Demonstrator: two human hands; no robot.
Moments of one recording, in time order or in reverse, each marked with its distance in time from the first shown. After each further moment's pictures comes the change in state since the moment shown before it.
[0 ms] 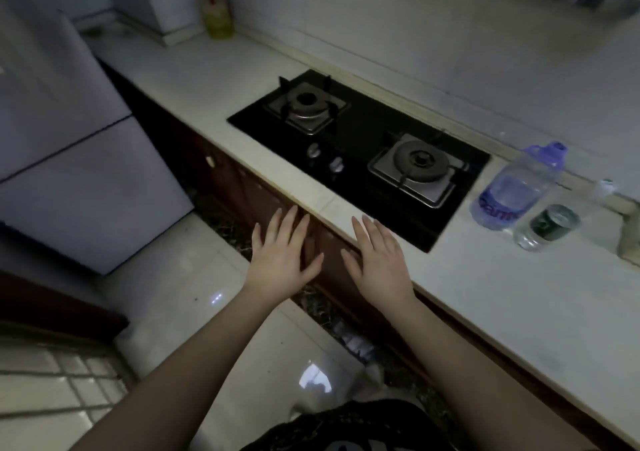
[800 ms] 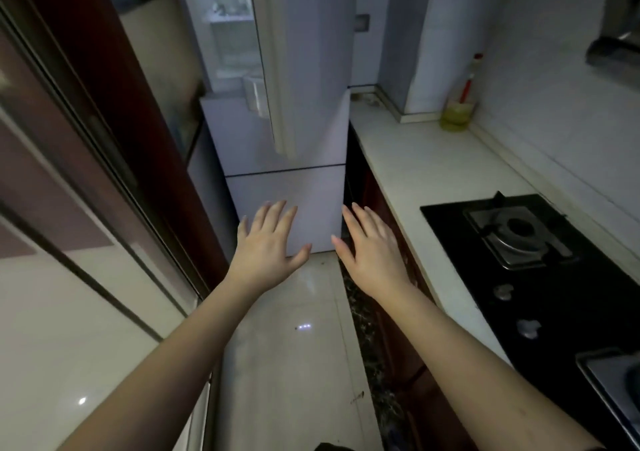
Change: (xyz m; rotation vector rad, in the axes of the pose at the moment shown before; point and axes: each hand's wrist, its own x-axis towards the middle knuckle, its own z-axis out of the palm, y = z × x) left_hand -0.027 -0.227 -0.156 0.222 0.289 -0.690; right_hand 0.224 -0.276 0.031 0.144 -0.154 -0.748
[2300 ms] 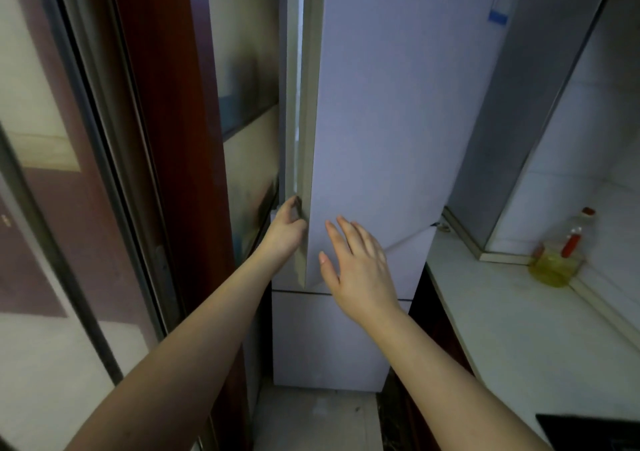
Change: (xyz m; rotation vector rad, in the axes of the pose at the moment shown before) left_hand 0.326 -0.224 -0.064 -1.090 0.120 -0.463; right_hand 0.343 -0.148 0.010 -0.041 0.171 -0.285
